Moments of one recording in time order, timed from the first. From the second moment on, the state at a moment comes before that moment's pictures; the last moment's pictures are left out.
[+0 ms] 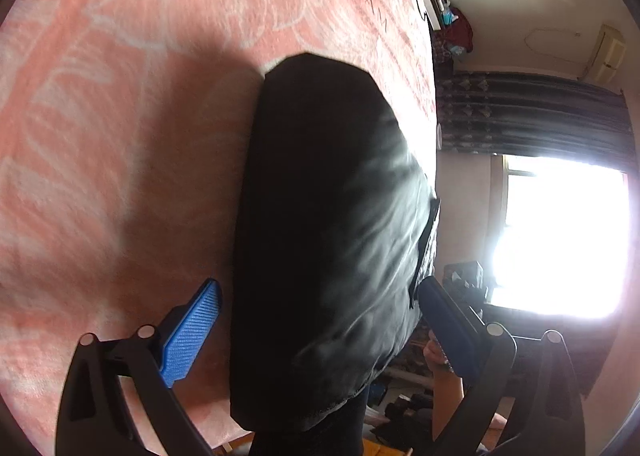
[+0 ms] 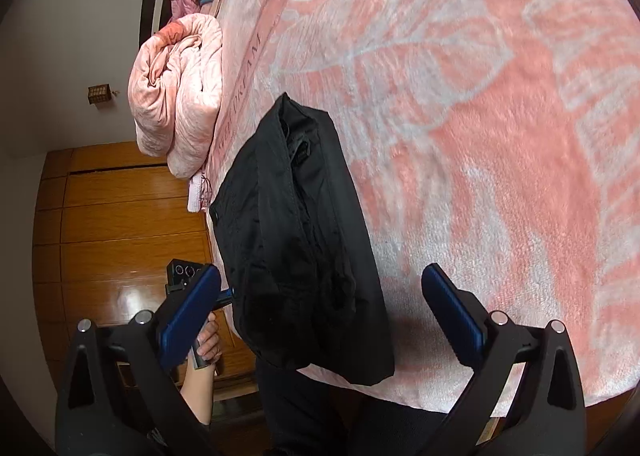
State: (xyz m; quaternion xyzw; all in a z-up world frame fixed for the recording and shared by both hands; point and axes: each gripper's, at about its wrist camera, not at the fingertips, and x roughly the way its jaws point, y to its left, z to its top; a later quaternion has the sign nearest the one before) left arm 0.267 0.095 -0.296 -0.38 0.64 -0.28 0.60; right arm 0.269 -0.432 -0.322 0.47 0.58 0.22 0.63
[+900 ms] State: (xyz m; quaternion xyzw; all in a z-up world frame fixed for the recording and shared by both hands) left arm 0.299 0.049 -0.360 -0.40 0.67 -0.31 0.55; right arm 0.303 -0.377 -0.349 0.43 0.62 0.30 0.58
